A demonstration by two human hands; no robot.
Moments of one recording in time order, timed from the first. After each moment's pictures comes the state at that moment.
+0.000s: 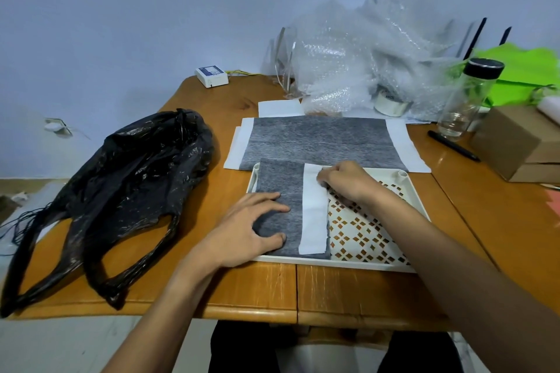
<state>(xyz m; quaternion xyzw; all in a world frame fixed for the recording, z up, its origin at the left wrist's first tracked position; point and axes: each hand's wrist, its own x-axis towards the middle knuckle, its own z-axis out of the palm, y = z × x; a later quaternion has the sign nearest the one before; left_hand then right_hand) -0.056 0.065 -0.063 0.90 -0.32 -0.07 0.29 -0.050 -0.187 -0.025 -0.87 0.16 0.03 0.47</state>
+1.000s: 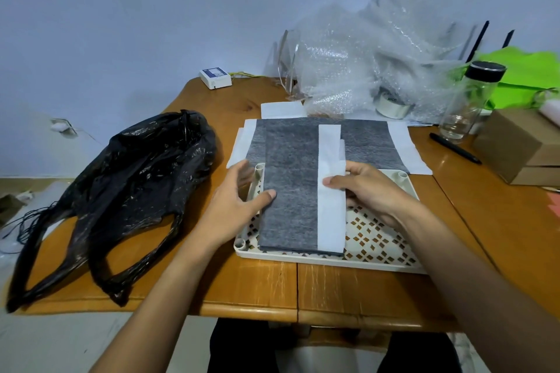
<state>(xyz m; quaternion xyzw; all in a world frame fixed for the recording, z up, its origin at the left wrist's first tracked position) -0.049 0.062 -0.035 0.84 -0.16 -0.03 0.52 -0.081 -0.204 -0.022 -0.72 0.06 0.06 0.69</state>
